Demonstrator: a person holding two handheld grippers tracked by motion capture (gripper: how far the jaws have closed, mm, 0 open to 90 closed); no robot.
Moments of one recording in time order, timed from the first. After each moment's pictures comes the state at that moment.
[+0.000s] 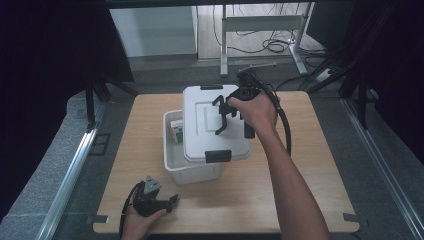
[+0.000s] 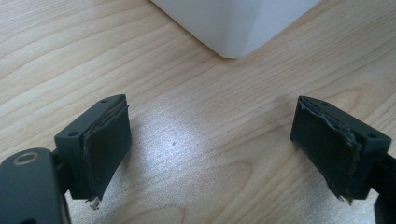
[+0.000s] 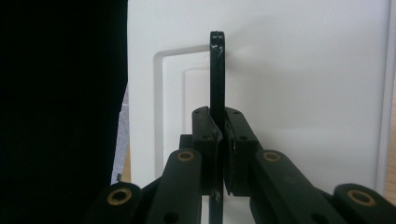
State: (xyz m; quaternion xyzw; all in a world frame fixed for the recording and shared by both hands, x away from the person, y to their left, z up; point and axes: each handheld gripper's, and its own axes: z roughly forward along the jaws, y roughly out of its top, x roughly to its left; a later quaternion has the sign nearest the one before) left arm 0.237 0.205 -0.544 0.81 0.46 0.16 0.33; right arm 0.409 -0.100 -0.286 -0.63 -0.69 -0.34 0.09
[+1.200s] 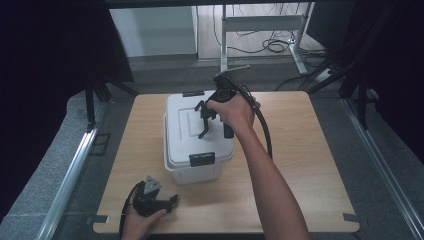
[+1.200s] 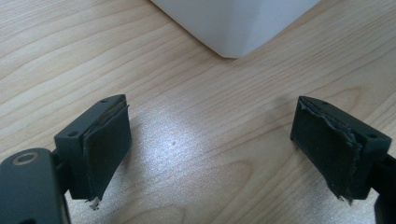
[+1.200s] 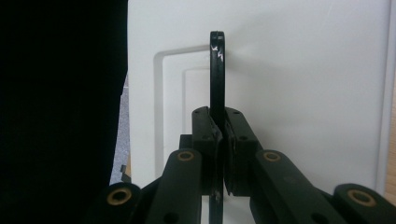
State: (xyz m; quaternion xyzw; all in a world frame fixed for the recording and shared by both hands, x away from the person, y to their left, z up) left arm 0.237 0.205 -0.544 0.81 0.46 0.16 0.33; right arm 0.424 -0.049 -0.305 -0.62 -0.71 -0.31 0.11
